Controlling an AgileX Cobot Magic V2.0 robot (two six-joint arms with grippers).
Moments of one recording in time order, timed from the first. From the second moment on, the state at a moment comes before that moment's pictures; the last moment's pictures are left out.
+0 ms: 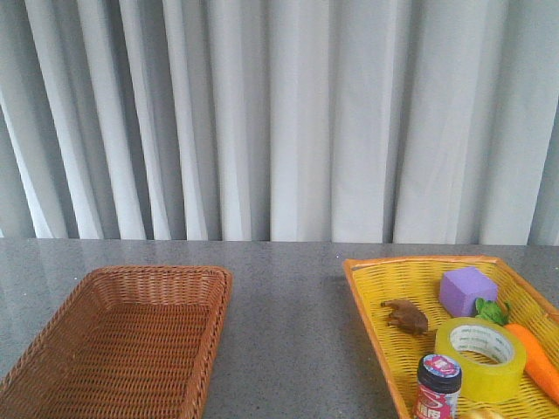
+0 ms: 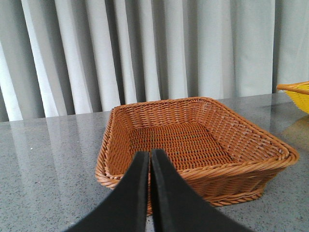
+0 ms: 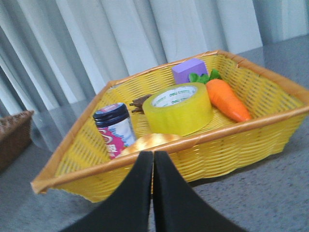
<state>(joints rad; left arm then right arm) -0.09 -0.01 0.02 -0.16 0.01 0.16 0.01 -0.01 0.03 0.19 0.12 0.17</state>
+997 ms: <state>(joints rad) -0.09 -0.01 0.02 -0.16 0.01 0.16 0.01 -0.01 0.03 0.44 0.09 0.17</state>
